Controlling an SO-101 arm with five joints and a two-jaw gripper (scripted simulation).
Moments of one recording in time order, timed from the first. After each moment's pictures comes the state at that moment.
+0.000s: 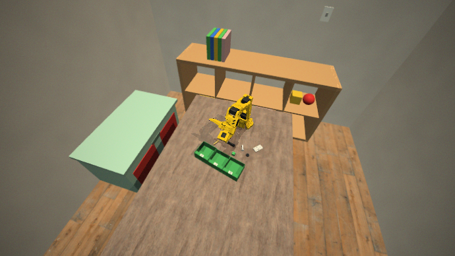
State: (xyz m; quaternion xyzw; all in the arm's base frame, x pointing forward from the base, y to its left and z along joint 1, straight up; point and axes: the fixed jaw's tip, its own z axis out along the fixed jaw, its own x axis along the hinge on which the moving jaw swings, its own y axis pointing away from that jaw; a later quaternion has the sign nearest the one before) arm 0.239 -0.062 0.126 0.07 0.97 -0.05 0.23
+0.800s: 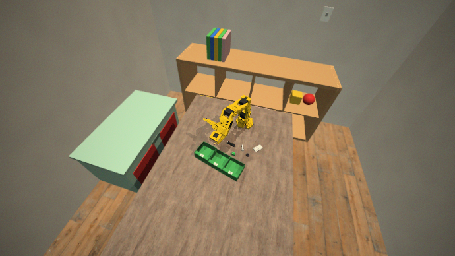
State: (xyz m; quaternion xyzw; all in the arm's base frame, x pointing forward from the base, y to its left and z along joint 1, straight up) arm 0.260 -0.097 0.128 0.09 0.95 -0.08 0.28
